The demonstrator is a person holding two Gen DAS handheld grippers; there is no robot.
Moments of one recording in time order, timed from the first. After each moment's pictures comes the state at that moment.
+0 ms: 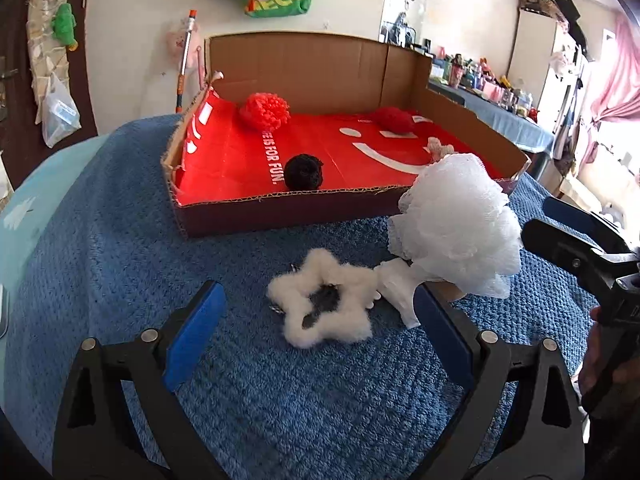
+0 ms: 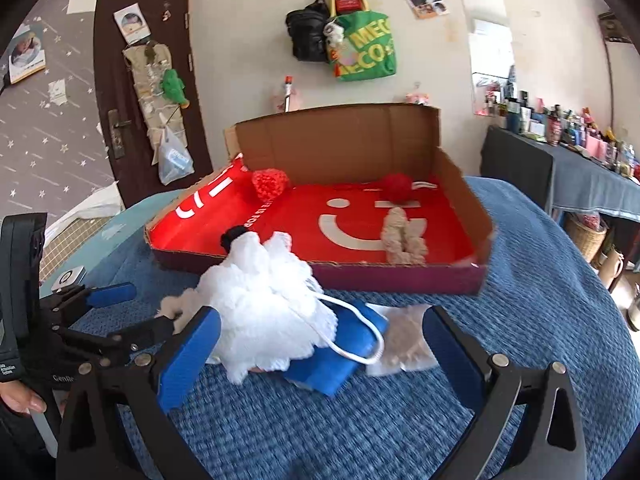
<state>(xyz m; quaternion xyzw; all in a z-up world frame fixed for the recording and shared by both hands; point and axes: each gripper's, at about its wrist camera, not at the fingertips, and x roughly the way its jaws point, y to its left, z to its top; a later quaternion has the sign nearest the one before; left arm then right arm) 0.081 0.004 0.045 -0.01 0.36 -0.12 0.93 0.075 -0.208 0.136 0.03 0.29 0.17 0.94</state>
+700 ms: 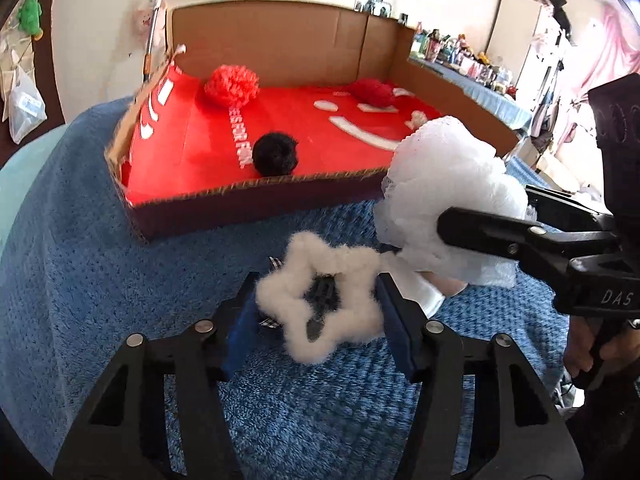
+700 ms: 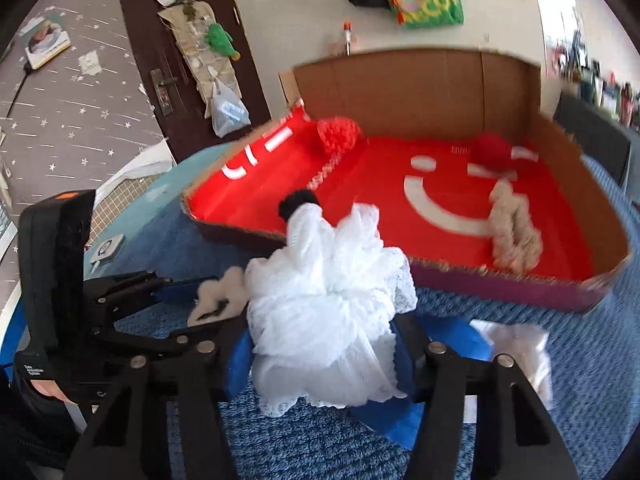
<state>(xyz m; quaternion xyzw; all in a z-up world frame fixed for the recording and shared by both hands) 0.106 -0.003 0.037 -0.01 0.39 -0.17 0.90 0.120 -0.164 0.121 0.02 0.37 0.29 0.88</state>
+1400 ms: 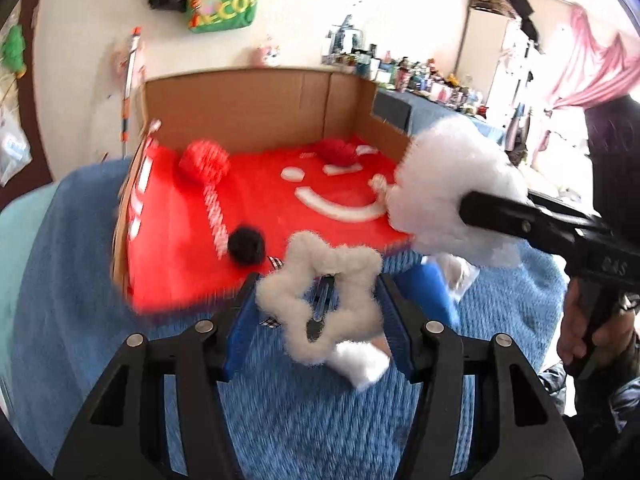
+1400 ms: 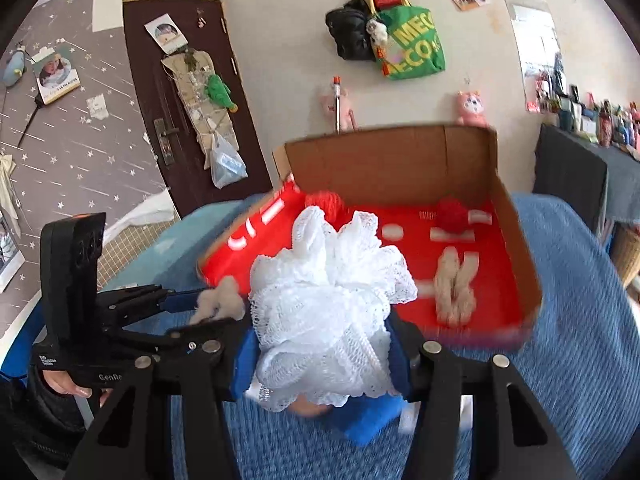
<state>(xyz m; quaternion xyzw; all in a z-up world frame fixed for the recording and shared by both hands) 0.123 -0.012 0.100 0.00 0.34 -0.22 0.92 0.105 -0.206 0.177 0.06 0.30 0.27 0.91</state>
